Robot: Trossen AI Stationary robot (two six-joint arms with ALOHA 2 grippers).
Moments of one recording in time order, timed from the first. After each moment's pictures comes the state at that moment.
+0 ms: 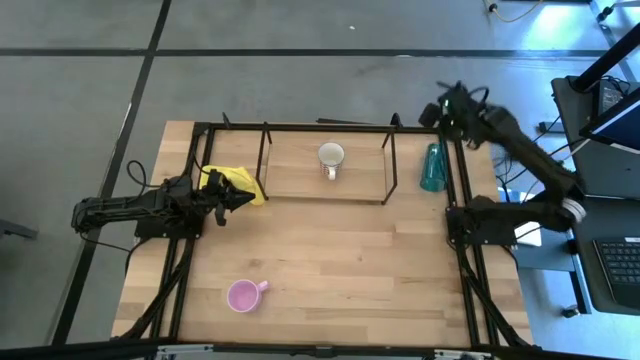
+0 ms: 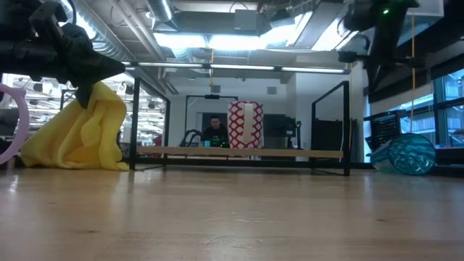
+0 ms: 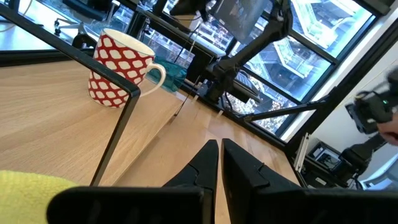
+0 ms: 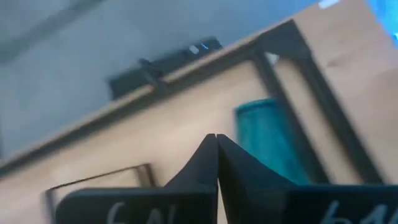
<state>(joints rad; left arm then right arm) 0.15 0.04 0.01 0.01 0.01 -0.54 -0.96 1.15 1.15 -1.08 0.28 0.97</state>
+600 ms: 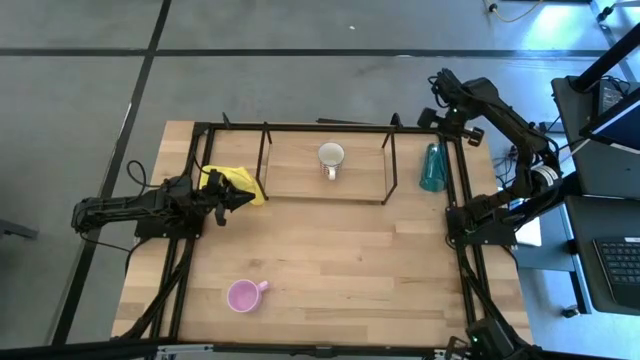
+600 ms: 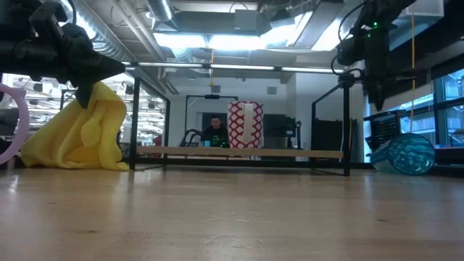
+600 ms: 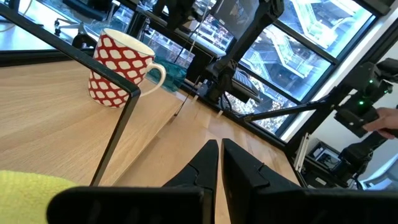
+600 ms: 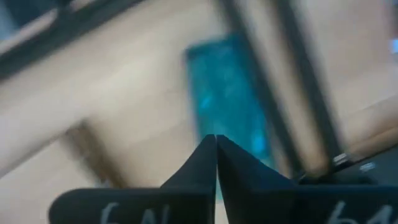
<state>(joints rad) 0.15 0.04 0.01 0.01 0.01 -0.54 -1.12 1.45 1.30 -1.33 0.04 0.90</state>
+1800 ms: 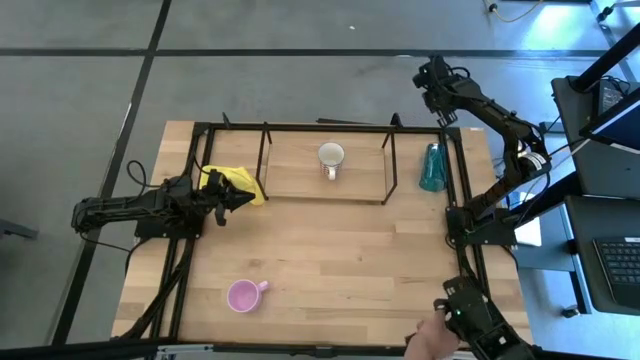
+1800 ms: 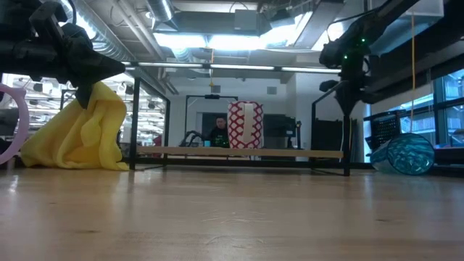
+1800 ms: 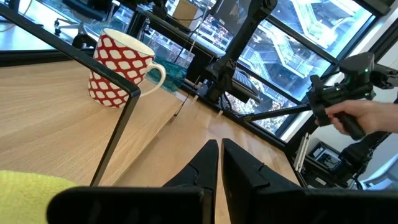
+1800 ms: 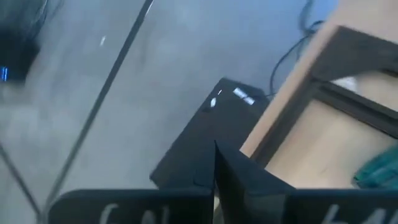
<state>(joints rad) 0.15 0.04 0.01 0.01 0.01 -0.54 -1.11 1.58 1.30 -0.75 0.40 1.46</state>
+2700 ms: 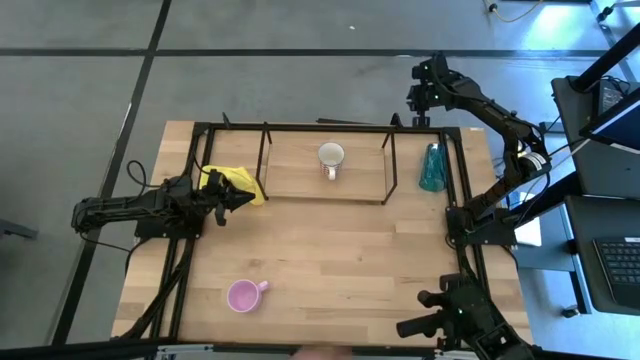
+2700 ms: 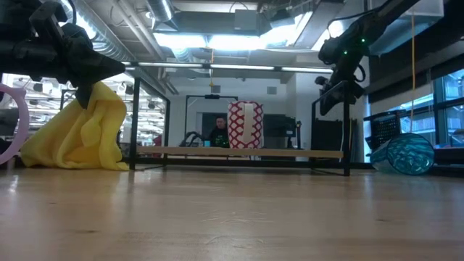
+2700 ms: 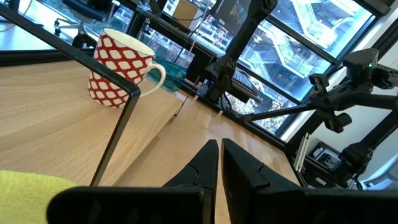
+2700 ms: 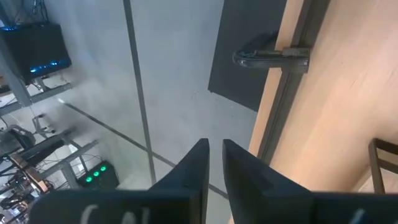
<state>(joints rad) 0.15 0.04 0.01 0.01 0.01 -0.54 -1.11 1.58 1.30 -0.62 -0.03 1.93</state>
